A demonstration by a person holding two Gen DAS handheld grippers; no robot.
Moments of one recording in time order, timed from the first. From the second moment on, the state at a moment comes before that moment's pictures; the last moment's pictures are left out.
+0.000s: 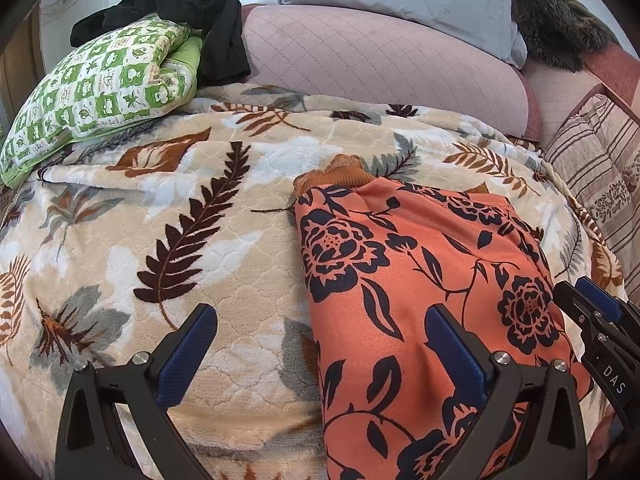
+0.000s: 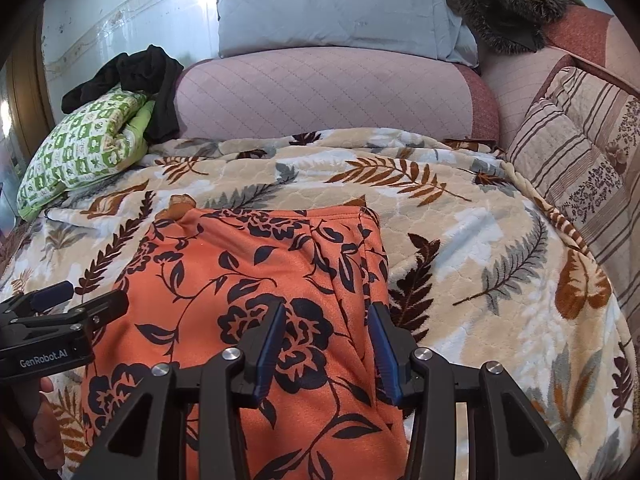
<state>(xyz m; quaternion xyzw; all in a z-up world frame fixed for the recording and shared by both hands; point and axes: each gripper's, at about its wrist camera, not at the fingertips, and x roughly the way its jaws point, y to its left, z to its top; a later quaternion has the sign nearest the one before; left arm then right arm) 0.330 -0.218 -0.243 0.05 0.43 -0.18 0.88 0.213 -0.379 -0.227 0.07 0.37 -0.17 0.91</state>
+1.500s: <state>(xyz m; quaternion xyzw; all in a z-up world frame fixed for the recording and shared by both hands) 0.332 -0.214 -0.243 0.05 0.44 -0.18 0.88 0.217 -0.378 -0.228 0.07 0.37 -0.17 0.91</state>
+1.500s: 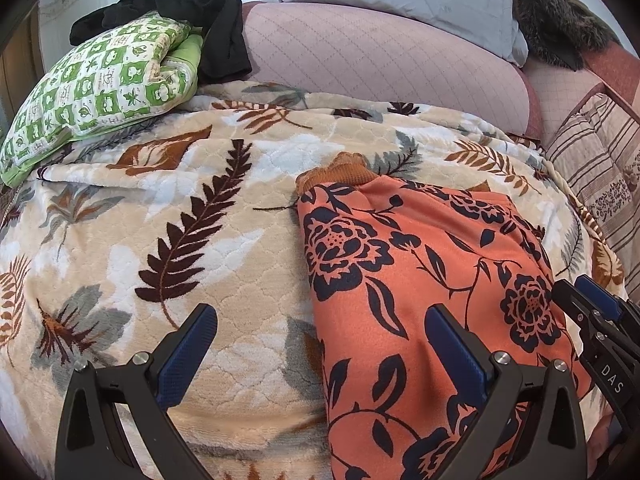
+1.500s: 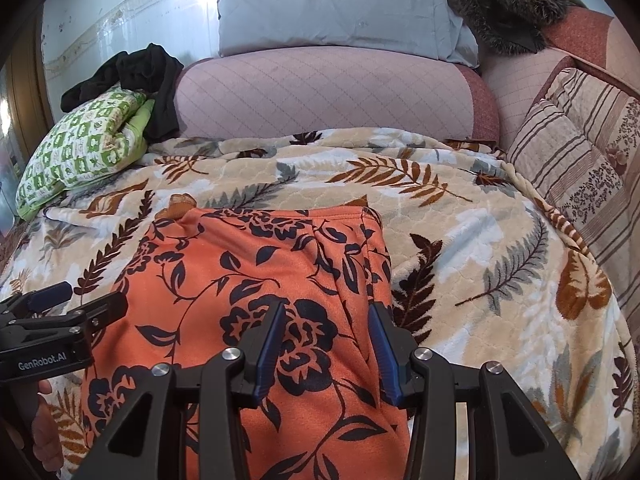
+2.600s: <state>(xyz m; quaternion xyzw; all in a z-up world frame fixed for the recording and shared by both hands) 0.339 -0.235 -0.286 -0.03 0.54 -0.33 0.78 0.226 -0.458 -0.313 0.45 0.42 0.03 0.79</state>
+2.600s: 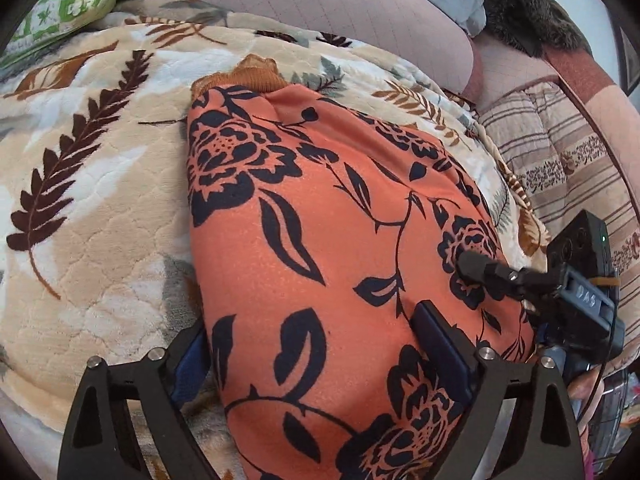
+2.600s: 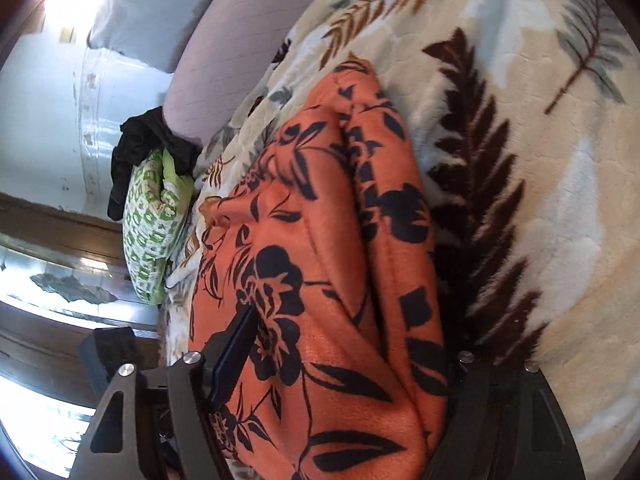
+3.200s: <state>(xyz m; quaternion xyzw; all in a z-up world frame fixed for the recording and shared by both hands) 0.322 -0.175 -0.219 -0.01 0.46 -0.29 0.84 0.235 -0.389 -0.245 0.36 0.36 0.04 0.86</state>
